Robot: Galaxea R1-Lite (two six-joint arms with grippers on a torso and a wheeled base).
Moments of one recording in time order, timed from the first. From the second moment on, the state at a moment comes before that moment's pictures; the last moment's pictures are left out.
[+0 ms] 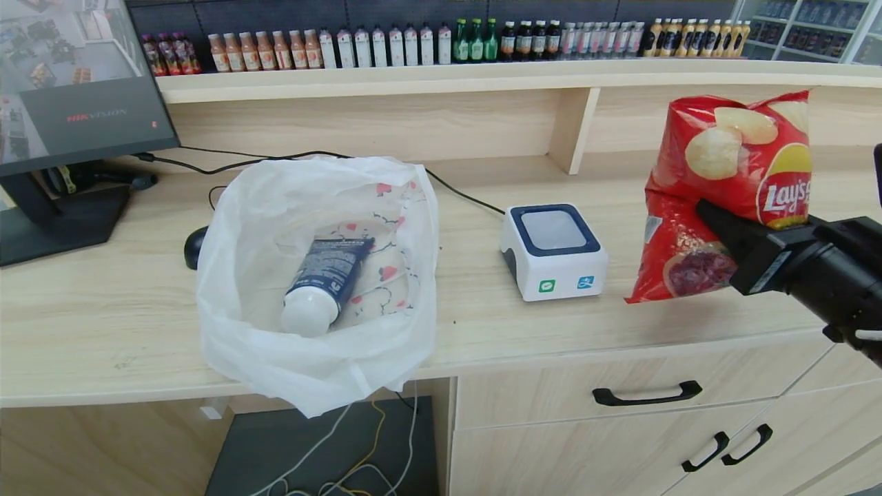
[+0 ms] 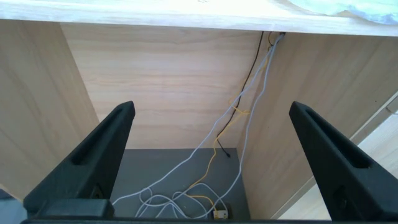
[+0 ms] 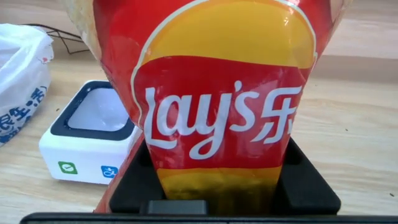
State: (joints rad) left arm 0.00 0.00 0.00 0.00 0.00 0.00; right arm 0.39 1.34 -0.51 -1.04 -0.19 -0.11
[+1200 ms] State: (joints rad) left arm 0.00 0.00 0.00 0.00 0.00 0.00; right arm 0.77 1.53 -0.85 -0.80 -0.62 -0.11
